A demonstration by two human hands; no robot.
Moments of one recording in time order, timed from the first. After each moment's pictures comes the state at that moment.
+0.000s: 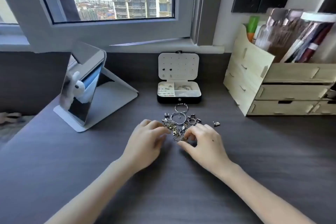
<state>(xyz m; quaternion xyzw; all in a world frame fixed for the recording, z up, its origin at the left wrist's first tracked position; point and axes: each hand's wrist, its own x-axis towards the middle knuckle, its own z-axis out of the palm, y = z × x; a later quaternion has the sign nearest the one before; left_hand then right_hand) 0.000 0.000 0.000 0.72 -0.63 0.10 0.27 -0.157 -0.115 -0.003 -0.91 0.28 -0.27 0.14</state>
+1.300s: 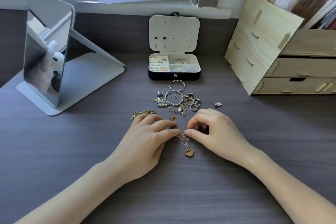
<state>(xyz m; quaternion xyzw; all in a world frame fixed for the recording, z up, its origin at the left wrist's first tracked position) -0.018 0.008 -0.002 0.68 -0.71 0.05 0.15 -0.178 -0.136 0.010 -0.93 0.22 -0.17 0.23</state>
